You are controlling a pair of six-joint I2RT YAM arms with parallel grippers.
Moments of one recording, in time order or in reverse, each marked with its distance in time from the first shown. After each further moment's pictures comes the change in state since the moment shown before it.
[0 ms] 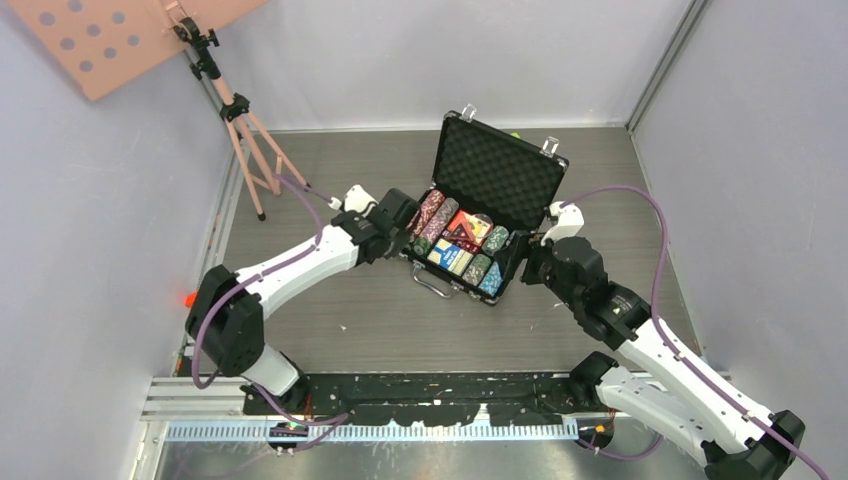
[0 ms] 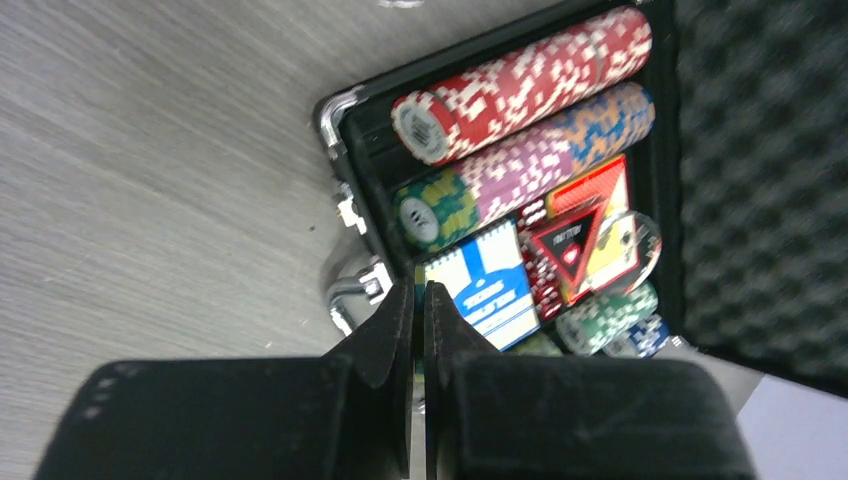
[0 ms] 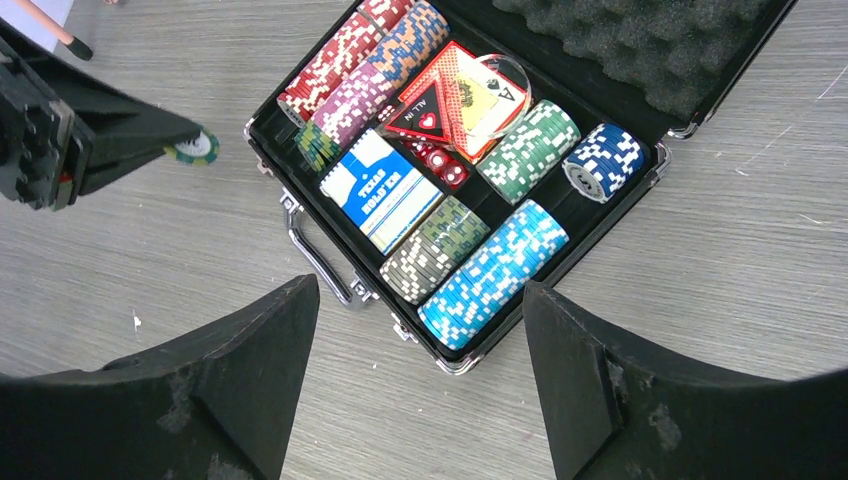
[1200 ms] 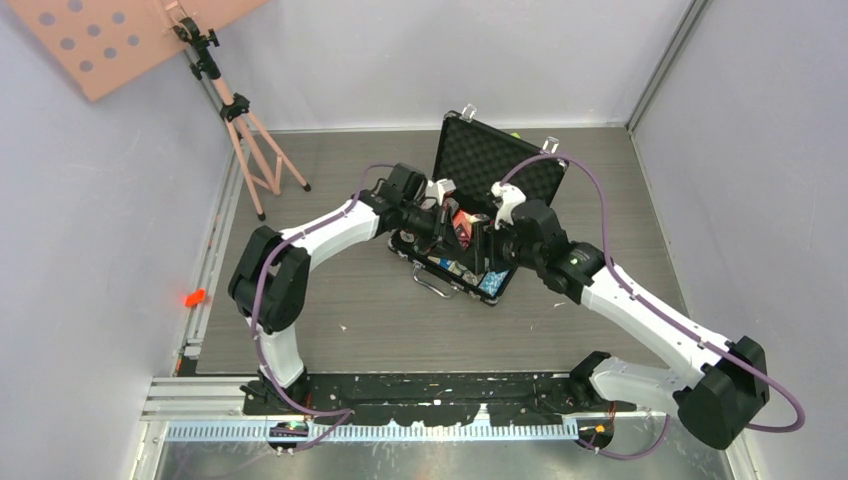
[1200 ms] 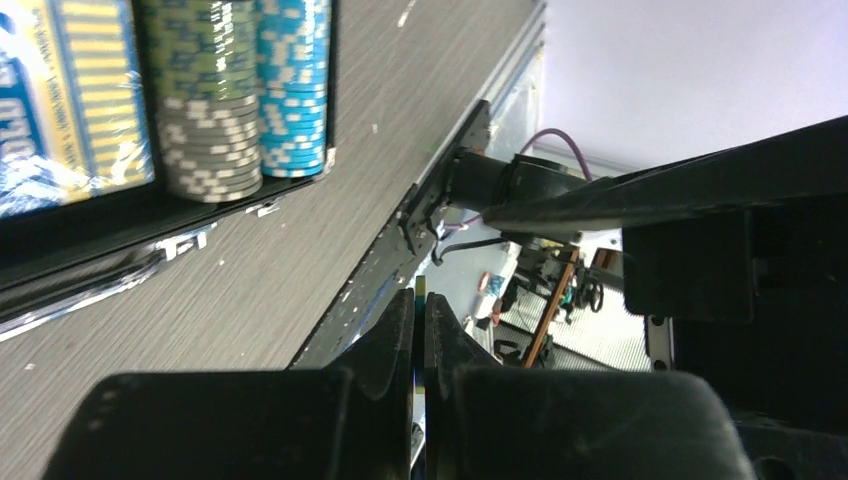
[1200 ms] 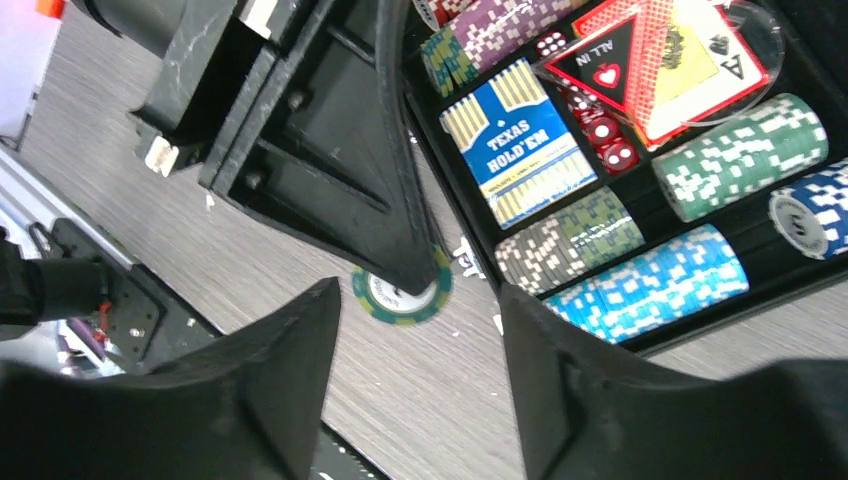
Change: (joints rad) left arm 0.116 0.319 0.201 0.267 1.349 0.640; right arm 0.000 0.406 0.233 -0.017 -0.364 -0.085
